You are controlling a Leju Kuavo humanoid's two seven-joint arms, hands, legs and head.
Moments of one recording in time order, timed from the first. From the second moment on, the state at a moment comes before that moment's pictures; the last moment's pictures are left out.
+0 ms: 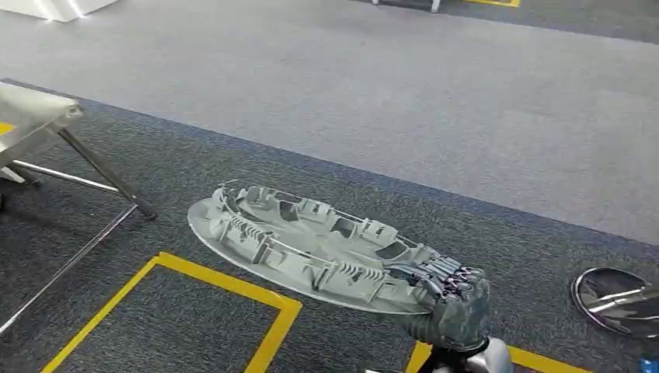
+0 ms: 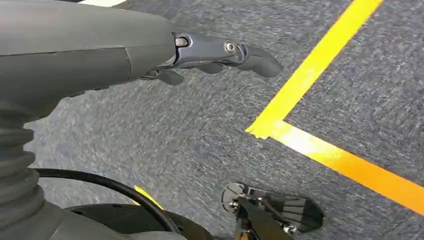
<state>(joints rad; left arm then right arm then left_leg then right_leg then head) -0.06 -0.26 0.87 -0.22 -0.74 0.48 -0.11 0.29 0.10 0.24 -1.81 0.90 -0.67 -0.66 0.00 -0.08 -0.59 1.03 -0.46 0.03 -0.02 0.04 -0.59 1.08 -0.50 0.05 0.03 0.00</state>
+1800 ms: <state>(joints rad) -0.06 -0.25 0.88 -0.22 -0.77 0.47 -0.09 0.28 0.12 0.23 -1.81 0.90 -0.67 -0.68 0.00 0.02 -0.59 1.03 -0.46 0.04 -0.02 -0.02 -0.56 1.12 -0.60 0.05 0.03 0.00</state>
